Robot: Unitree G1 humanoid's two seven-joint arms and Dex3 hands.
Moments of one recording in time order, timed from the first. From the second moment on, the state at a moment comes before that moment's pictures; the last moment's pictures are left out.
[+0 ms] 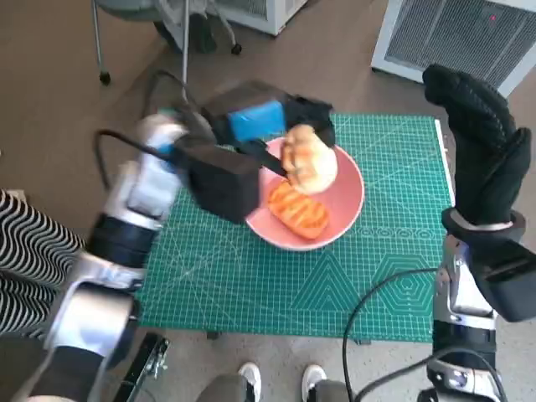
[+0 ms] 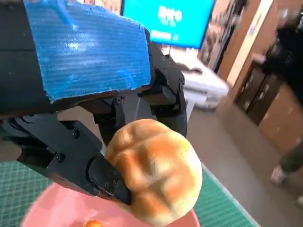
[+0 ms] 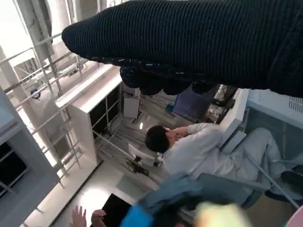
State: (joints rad) left arm -1.11 0.30 -0.35 0.74 0.42 -0.41 -0.43; right arm -0.54 -0.22 -0.18 0.24 0.16 -0.60 0.23
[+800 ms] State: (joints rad) left arm -1.11 0.24 -0.41 0.95 0.46 -0.44 -0.45; right arm -0.53 -0.23 -0.19 0.22 0.16 -0.59 0.23
